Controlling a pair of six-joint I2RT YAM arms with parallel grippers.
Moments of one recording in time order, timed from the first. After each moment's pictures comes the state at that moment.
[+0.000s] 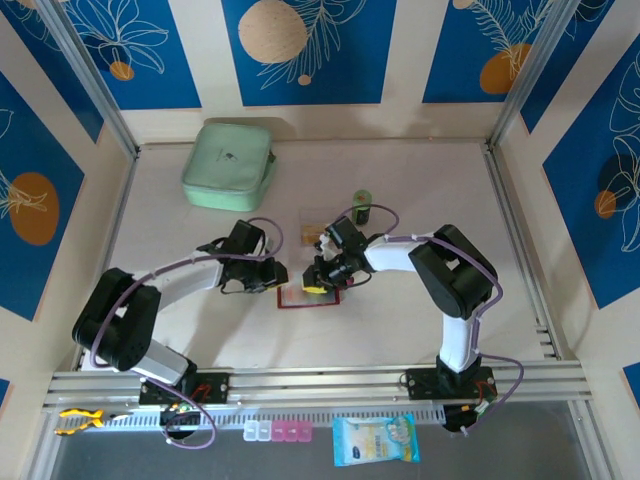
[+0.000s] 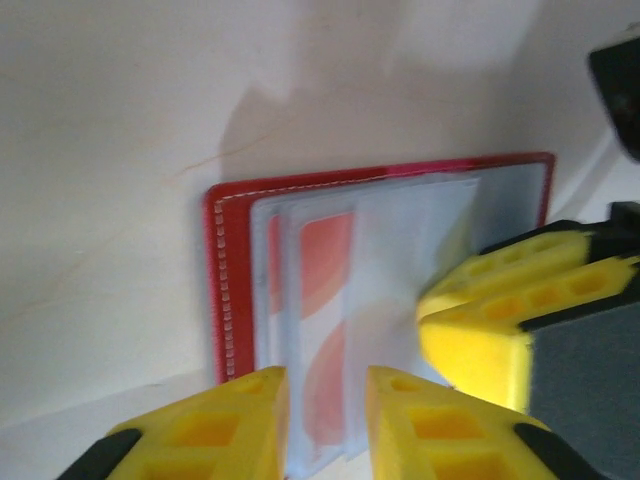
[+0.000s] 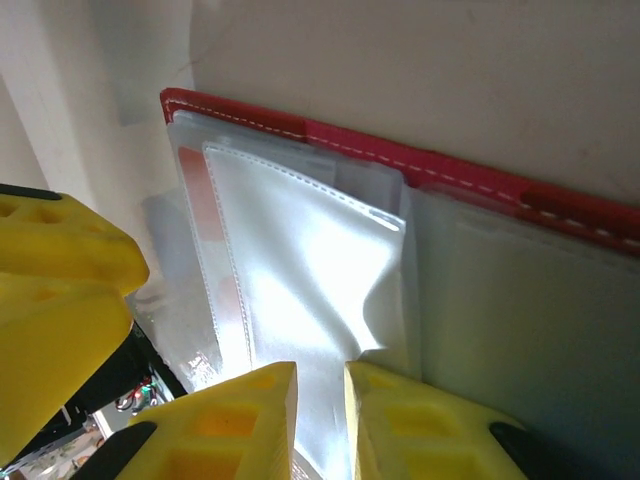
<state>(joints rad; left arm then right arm) -0.52 1.50 0.75 -0.33 0.42 -0.74 0.66 1.89 0.97 -0.16 -0.70 0.77</state>
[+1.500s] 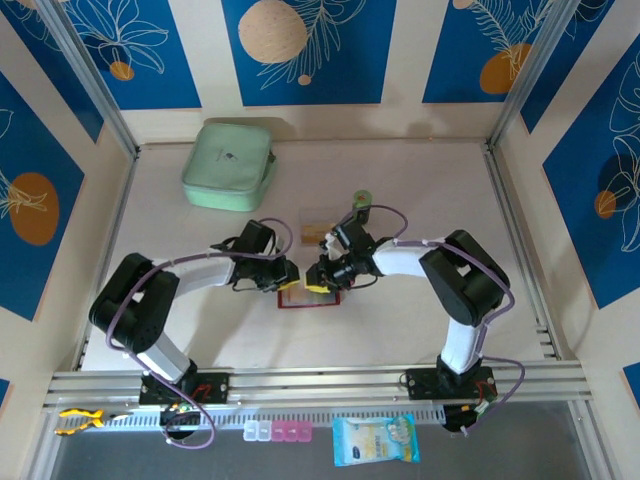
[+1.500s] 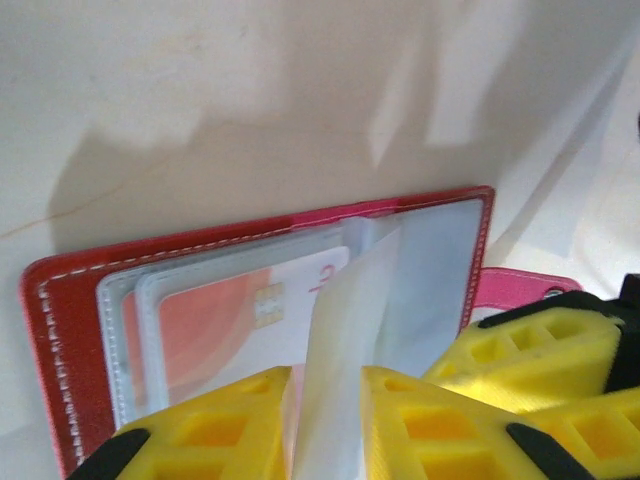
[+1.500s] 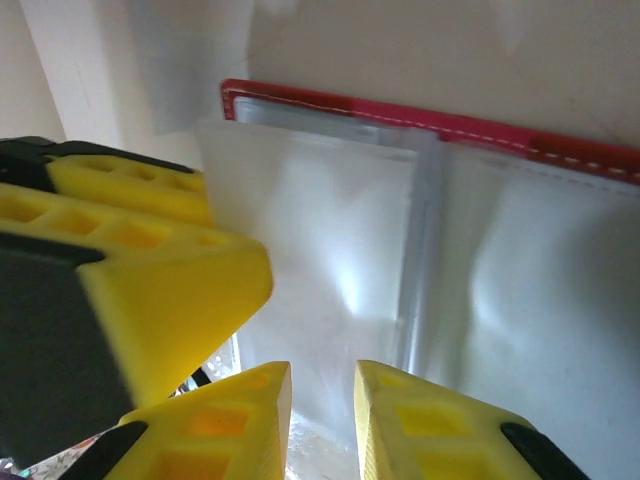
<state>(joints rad) -0.55 1.61 0.80 -0.21 0.48 -0.83 0.65 1.75 0.90 -0.14 -0.69 0.80</state>
